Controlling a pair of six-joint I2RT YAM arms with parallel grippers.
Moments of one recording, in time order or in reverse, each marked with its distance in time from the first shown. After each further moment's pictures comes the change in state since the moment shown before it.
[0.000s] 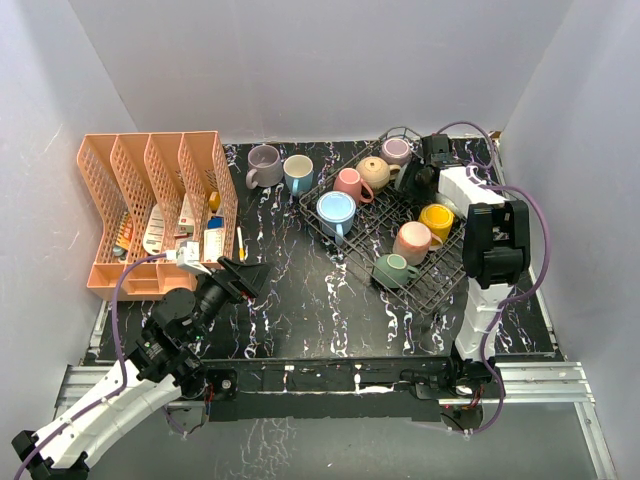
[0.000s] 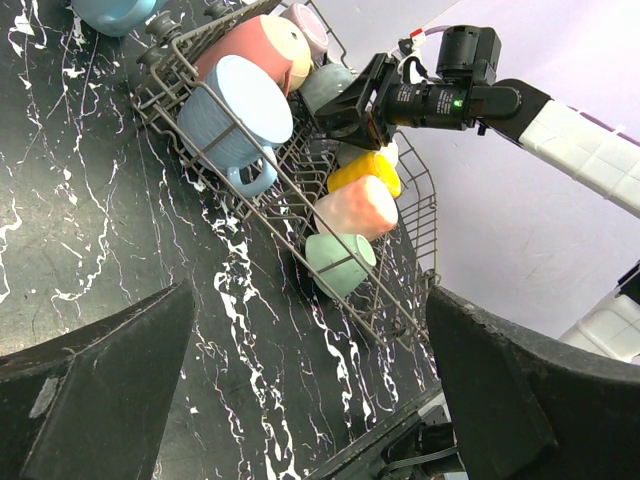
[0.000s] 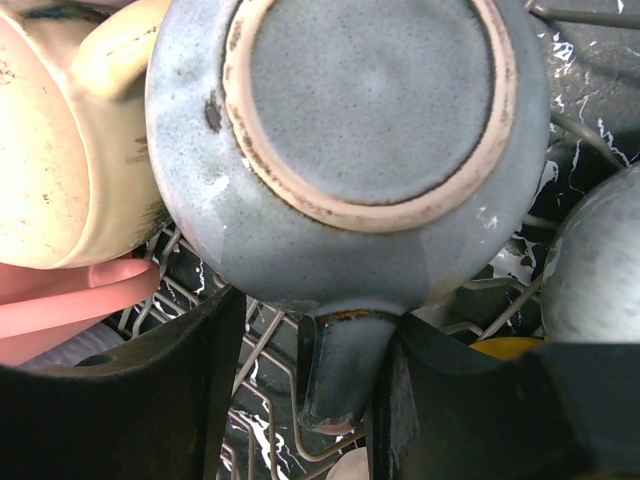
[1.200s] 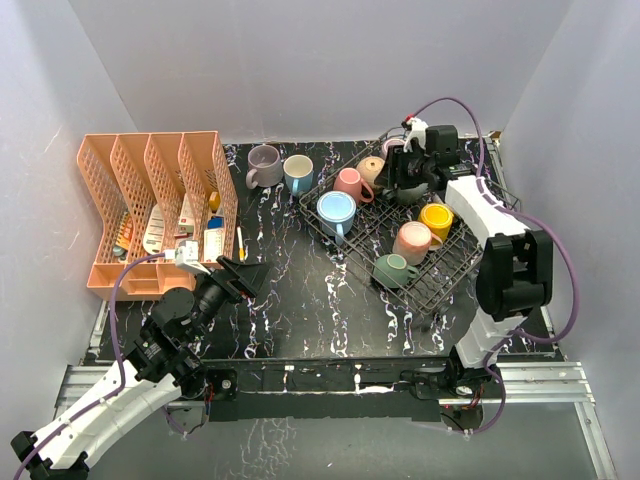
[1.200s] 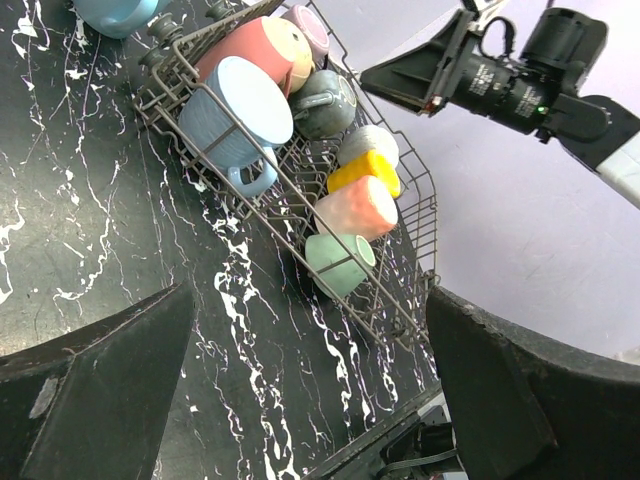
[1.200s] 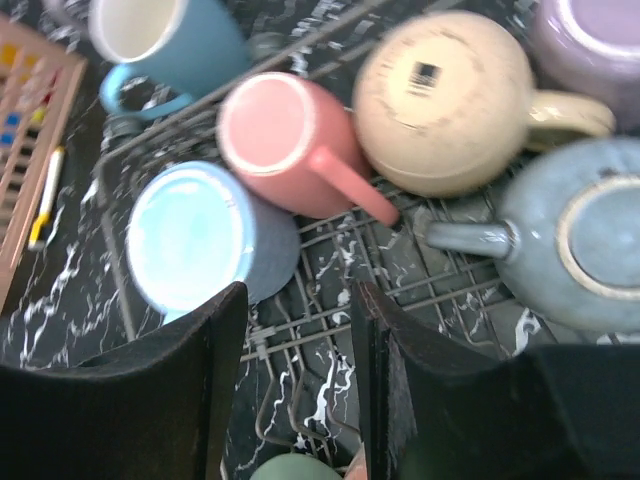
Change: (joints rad) left arm 0.000 0.000 0.017 -0.021 0.000 0.000; right arm 0.066 -0.259 -0.135 0.165 -0.340 -0.301
